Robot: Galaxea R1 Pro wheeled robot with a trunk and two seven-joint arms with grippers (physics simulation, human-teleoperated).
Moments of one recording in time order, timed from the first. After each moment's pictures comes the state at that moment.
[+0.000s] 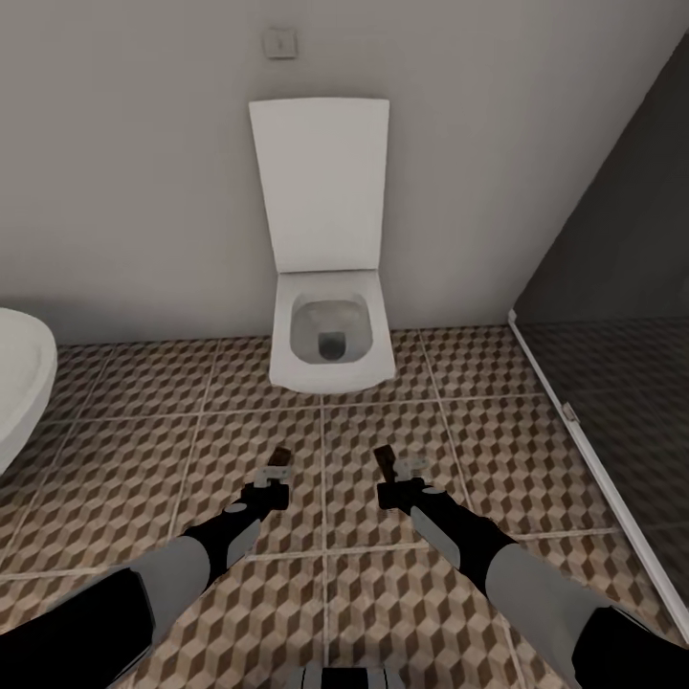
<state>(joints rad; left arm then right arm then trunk) -0.93 -0.06 -1.03 -0.10 1.02 -0.14 0.05 -0.84 -0.01 0.81 -0.54 -0.74 0.24 -0.14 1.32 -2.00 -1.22</state>
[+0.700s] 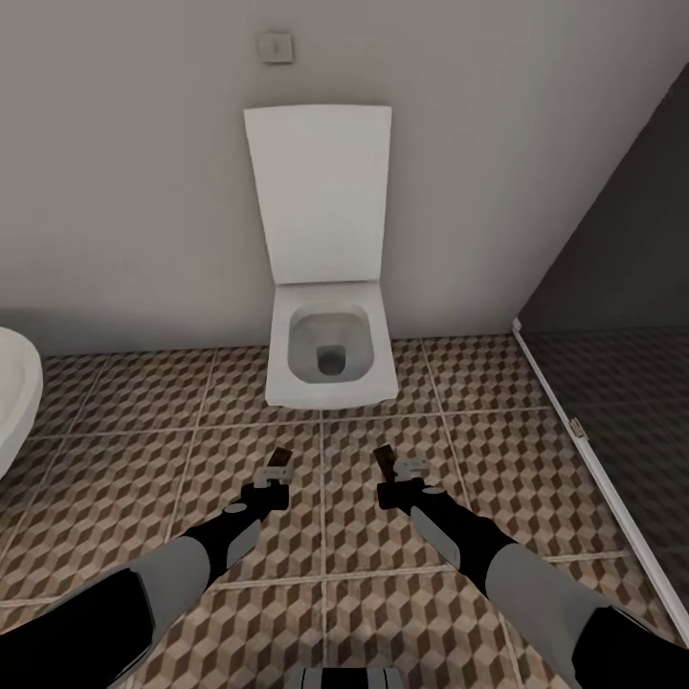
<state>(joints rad) -0.92 -0.06 -1.03 -0.10 1.02 -0.14 0.05 -0.84 -0.01 0.81 -0.54 -0.74 0.24 -0.14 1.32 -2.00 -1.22</state>
